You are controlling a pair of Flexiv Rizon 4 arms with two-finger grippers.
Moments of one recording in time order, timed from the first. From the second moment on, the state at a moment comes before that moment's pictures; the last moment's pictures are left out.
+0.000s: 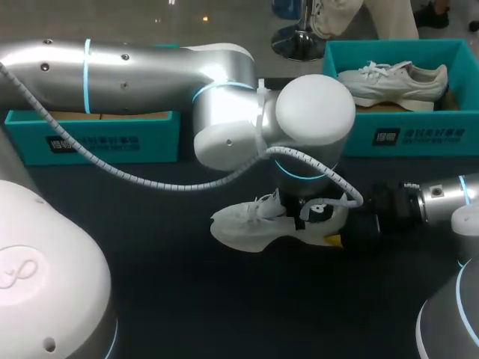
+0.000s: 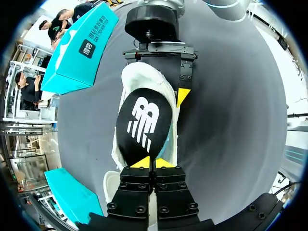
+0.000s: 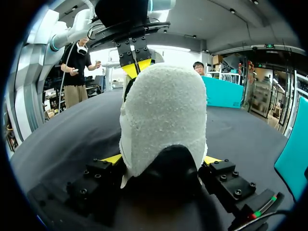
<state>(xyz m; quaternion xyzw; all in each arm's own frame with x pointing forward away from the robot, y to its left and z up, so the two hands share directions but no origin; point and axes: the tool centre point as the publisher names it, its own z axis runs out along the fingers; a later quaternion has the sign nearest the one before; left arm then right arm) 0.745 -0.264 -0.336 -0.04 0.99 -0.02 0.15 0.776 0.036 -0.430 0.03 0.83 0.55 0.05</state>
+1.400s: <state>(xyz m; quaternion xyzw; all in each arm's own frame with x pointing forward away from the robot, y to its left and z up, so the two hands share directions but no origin) 0.719 -0.299 -0.317 -0.04 0.98 -0.05 0.17 0.776 0.036 -0.430 0.03 0.83 0.55 0.05</state>
